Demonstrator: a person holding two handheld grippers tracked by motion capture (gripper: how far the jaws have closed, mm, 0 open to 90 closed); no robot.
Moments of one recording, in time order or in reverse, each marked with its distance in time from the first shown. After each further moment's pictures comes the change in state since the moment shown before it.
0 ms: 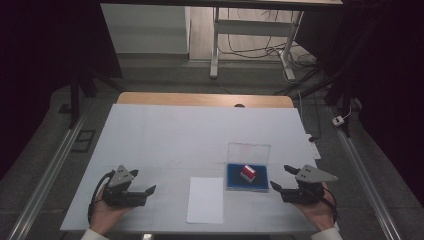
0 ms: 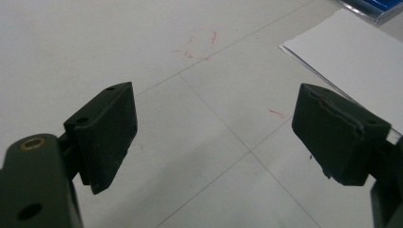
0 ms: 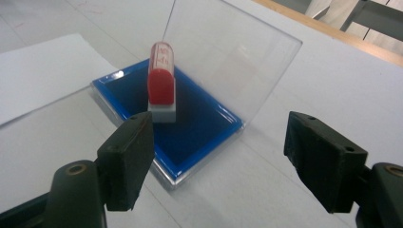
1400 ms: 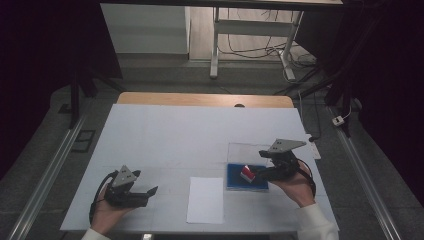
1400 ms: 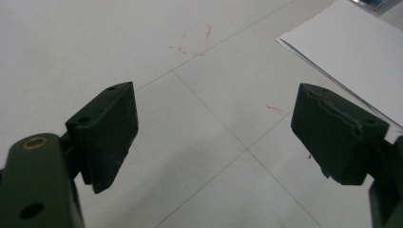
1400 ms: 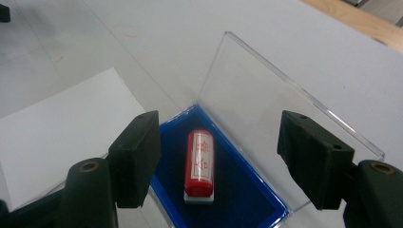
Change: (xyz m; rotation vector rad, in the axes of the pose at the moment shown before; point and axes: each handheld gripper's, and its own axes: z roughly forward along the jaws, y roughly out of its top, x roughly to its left) left arm -0.003 0.001 0.005 0.023 -0.009 0.025; right arm 0.004 0.079 0.051 0.137 0.162 0.015
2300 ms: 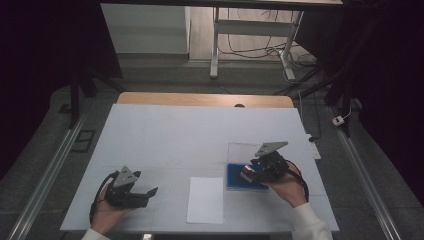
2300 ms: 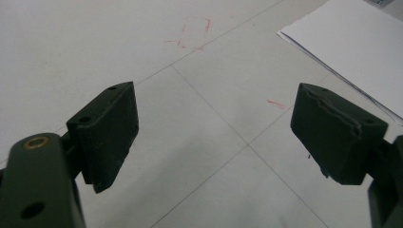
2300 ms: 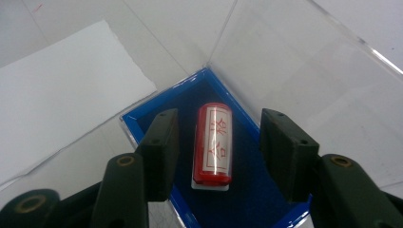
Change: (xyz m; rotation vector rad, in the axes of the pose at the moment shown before) left arm 0.000 -0.002 0.002 0.015 -0.003 0.005; right arm 0.005 -0.005 0.033 0.168 0.021 -0.021
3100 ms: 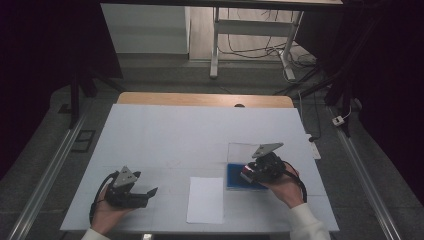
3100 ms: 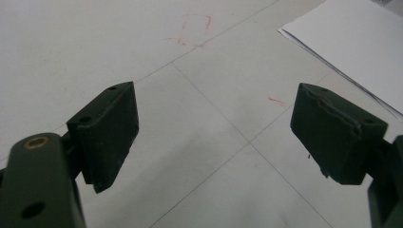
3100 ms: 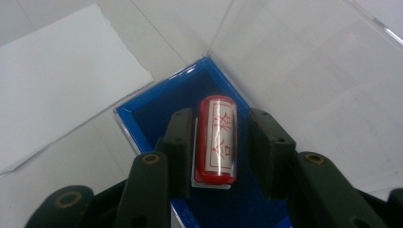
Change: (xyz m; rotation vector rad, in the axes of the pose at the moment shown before) left arm 0.001 -0.001 0.000 0.008 0.001 0.004; right arm 0.004 0.000 0.008 0.047 -0.019 -0.011
